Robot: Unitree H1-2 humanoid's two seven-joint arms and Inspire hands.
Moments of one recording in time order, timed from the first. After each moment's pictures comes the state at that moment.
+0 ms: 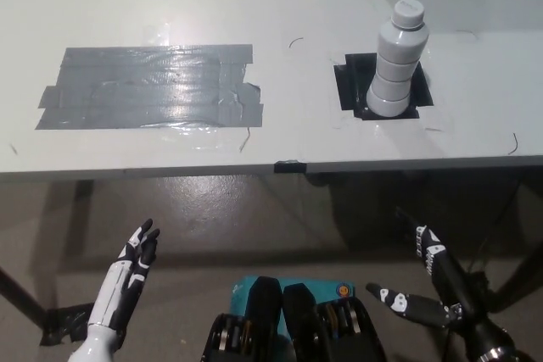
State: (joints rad) left_arm -0.02 0.16 -0.02 0.12 0.10 -0.13 -0.04; right_arm -0.04 -0.13 0.12 0.07 -0.03 -0.19 0.13
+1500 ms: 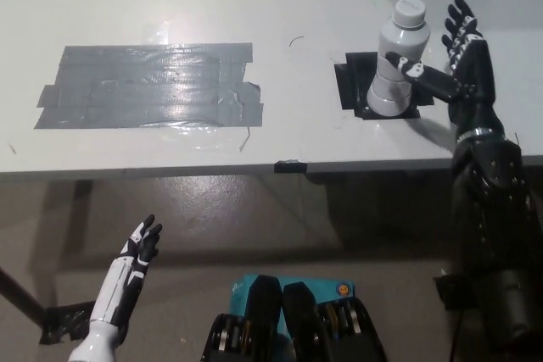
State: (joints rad) left_arm -0.04 0.16 -0.02 0.12 0.11 -0.14 -0.04; right_arm -0.78 -0.05 -0.18 0.62 0.03 -0.10 -0.08
